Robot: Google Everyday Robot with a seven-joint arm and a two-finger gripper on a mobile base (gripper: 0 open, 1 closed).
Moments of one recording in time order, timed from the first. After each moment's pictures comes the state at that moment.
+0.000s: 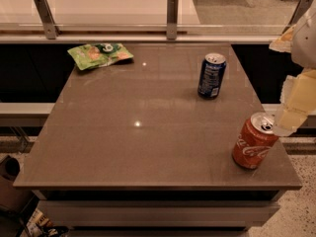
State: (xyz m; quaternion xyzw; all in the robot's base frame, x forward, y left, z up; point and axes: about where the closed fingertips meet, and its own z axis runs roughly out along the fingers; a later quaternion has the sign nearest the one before) arm 0.438 -0.214 0.987 -0.60 0.78 -0.05 0.18
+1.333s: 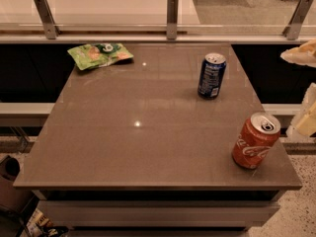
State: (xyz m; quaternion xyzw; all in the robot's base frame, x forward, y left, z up) arm 0.439 -0.240 0.971 -0.58 0.77 0.06 0.26
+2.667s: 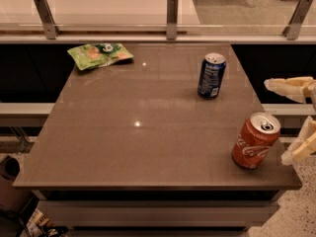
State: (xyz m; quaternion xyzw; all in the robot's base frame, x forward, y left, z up) arm 0.429 -0.228 0.915 -0.58 0.67 0.24 0.38
